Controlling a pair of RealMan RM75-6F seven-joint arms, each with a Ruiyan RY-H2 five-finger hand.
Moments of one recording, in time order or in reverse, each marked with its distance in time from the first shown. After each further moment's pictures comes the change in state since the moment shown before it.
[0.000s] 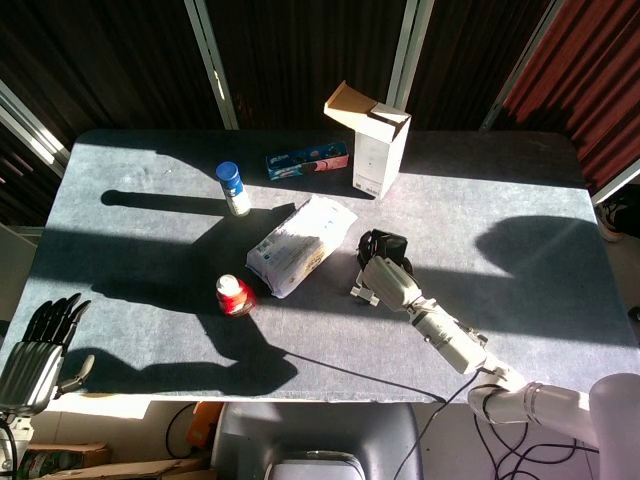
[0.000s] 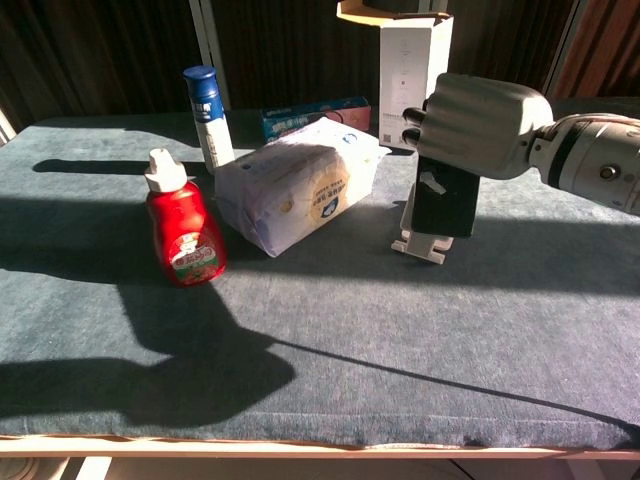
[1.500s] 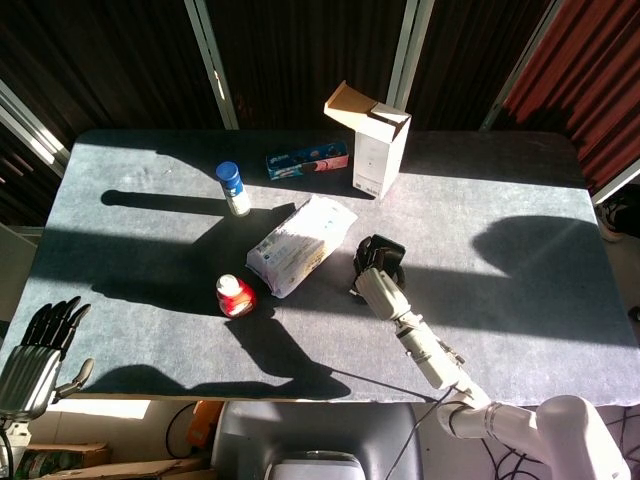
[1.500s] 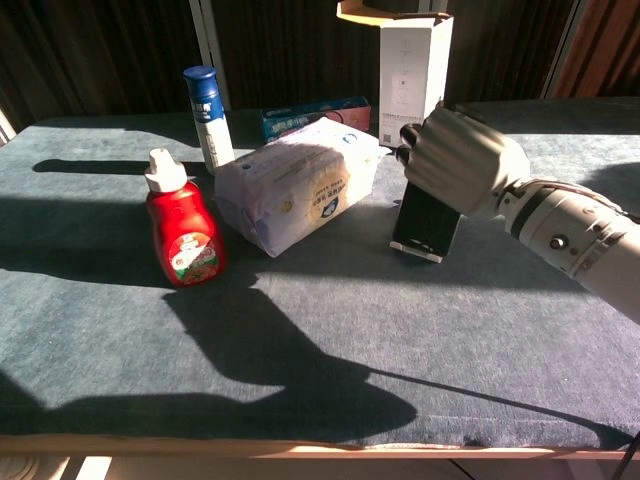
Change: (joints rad) left arm 0.011 0.005 0.013 0.009 0.032 0.026 -0.021; right arm -0.067 -0.286 0.024 0.275 -0.004 0.153 -0.051
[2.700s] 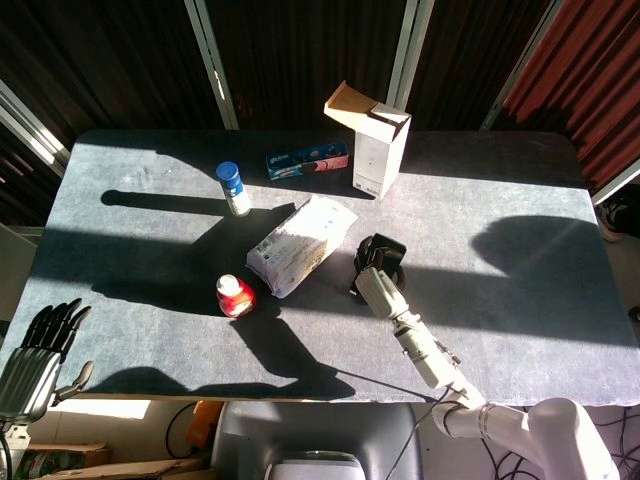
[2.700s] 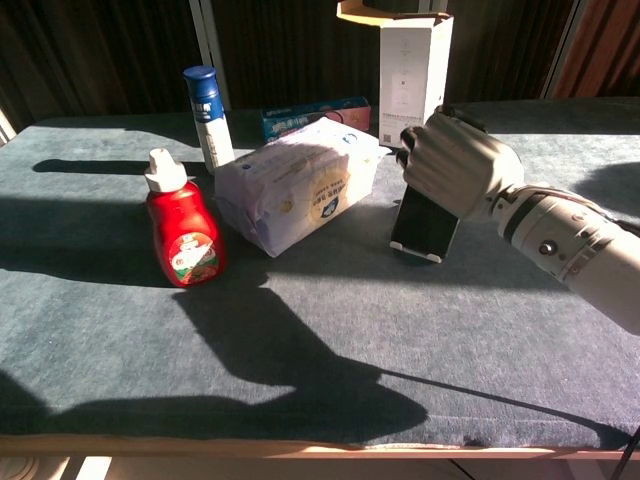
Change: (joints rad) left arm 0.005 0.003 0.008 0.001 0.015 0.009 -0.008; right arm -0.001 -0.044 0.015 0.058 0.007 -0.006 -0.016
